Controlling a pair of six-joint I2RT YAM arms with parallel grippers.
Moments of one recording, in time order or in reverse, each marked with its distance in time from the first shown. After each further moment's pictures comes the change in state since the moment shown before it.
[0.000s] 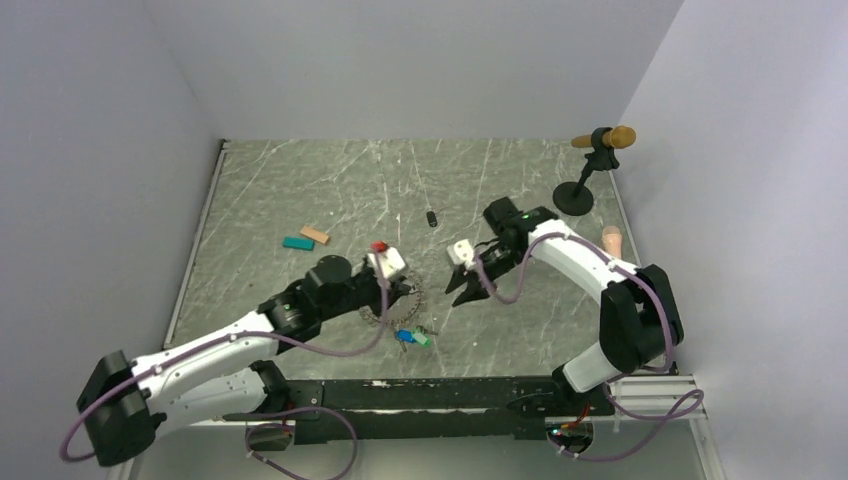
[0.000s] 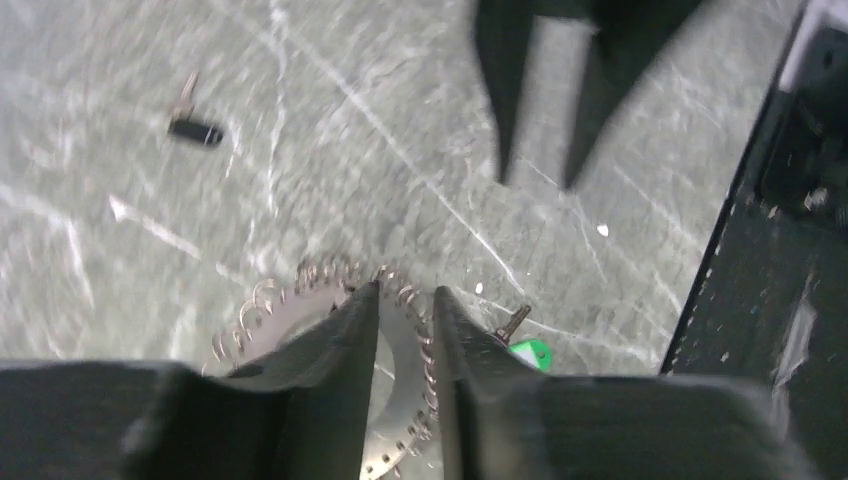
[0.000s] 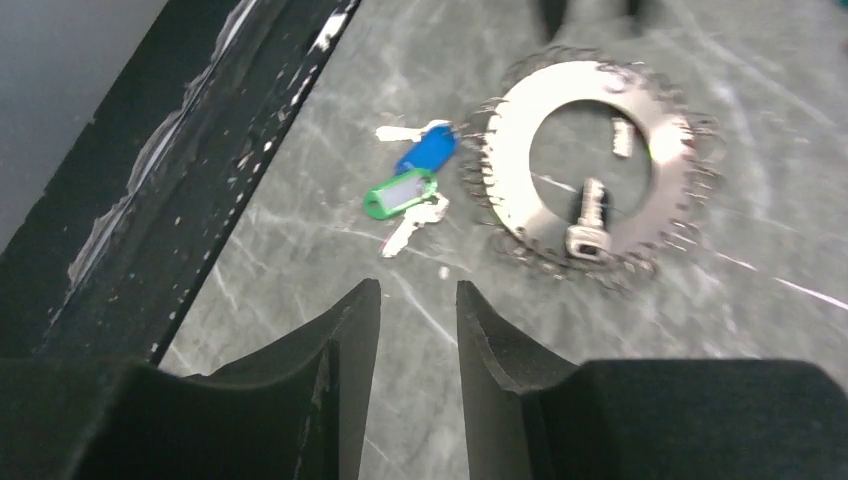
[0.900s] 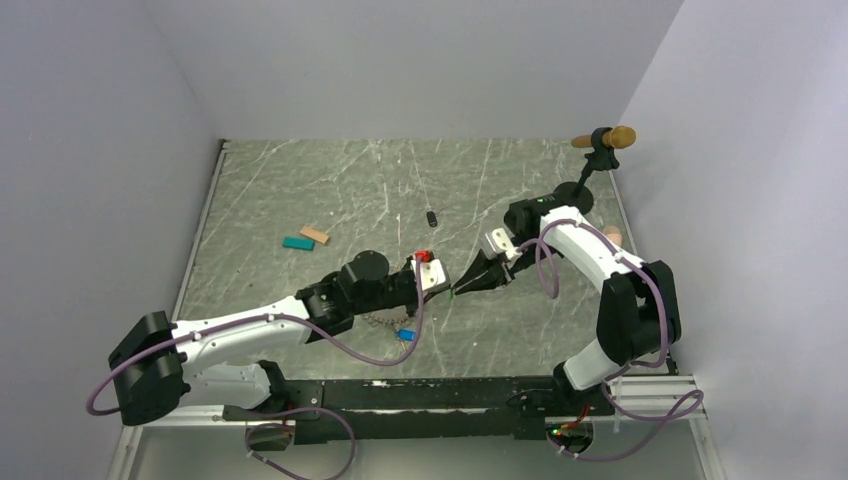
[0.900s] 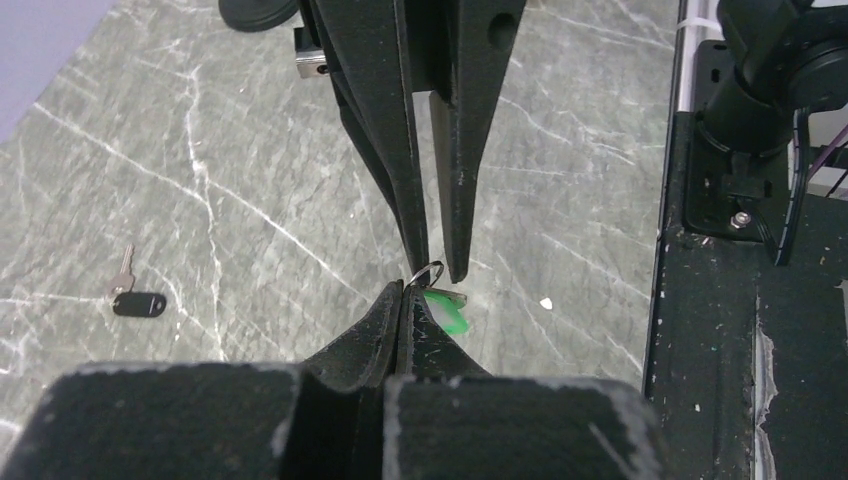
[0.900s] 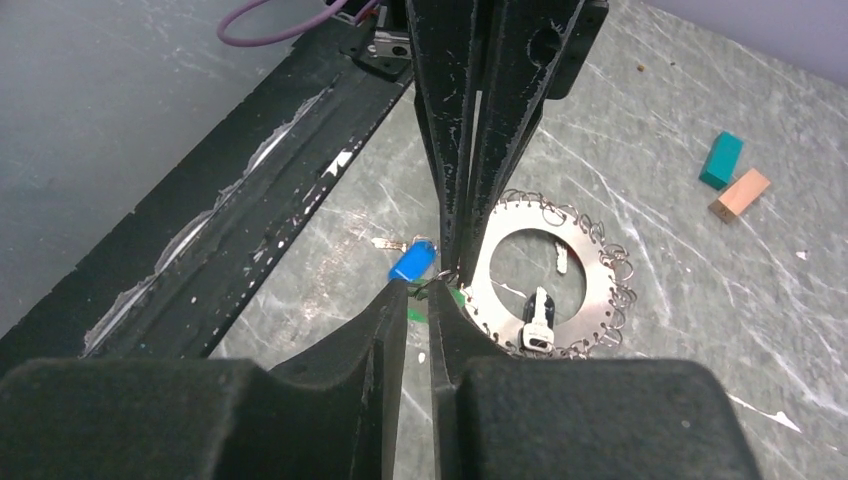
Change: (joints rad) left arm -0.103 0.205 0.108 0.188 0.075 0.093; right arm -0.082 0.029 0.069 -0.452 -0.252 -0.543
